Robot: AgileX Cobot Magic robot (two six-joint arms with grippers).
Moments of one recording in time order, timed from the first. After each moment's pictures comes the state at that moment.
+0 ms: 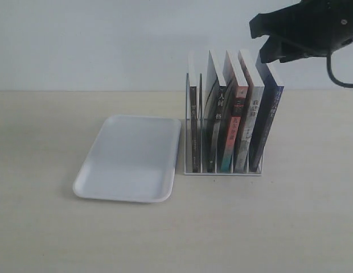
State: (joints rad) left arm -0.10 0.00 0.00 -0.04 0.33 0.08; right arm 0.32 1.46 -1.29 0.24 0.70 -0.09
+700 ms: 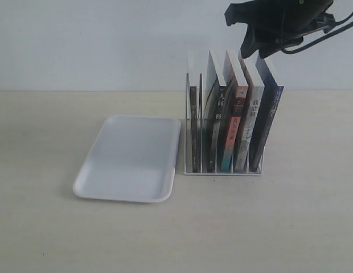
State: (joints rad) left arm -0.10 0.00 0.00 -0.04 0.33 0.08; right arm 0.32 1.75 -1.68 0.19 0.97 -0.01
